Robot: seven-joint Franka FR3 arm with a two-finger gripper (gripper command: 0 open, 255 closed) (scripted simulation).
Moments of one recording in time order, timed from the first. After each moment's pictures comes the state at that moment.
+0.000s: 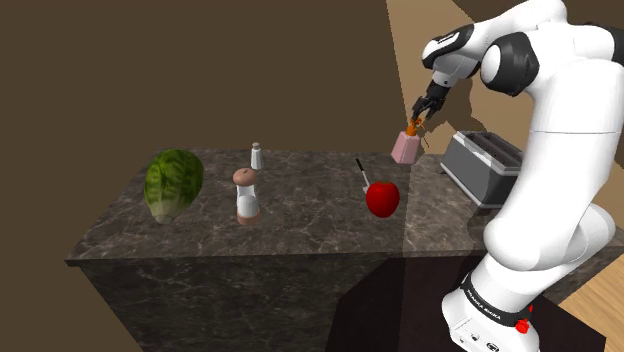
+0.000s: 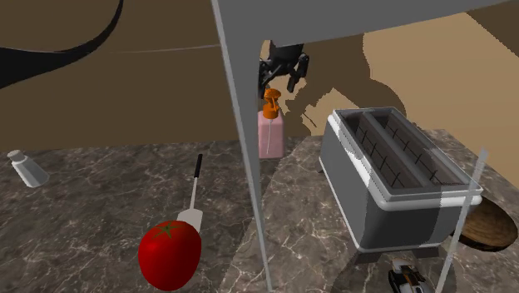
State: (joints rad) arm -0.36 0.38 -0.48 -1.61 0.36 2.04 -0.78
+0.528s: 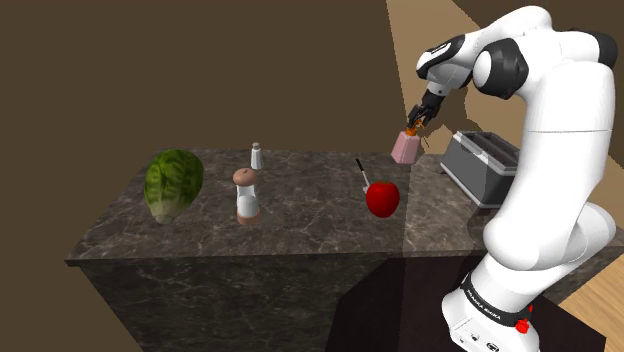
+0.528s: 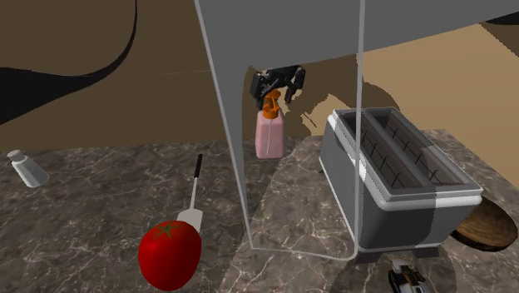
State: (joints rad) arm -0.36 0.43 -0.46 -1.63 0.40 2.11 -0.80
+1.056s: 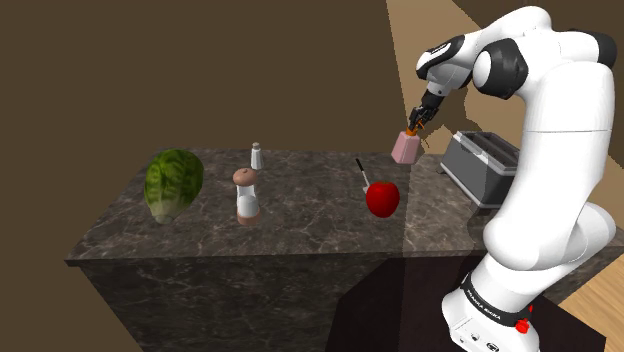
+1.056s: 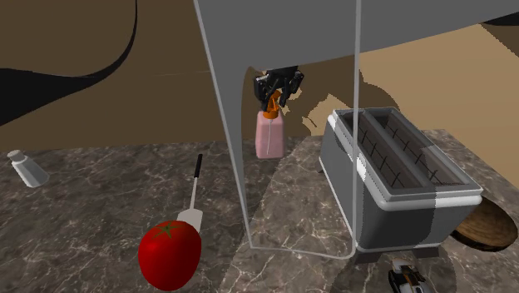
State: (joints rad) arm -0.36 0.43 -0.46 -1.63 0.40 2.11 -0.80
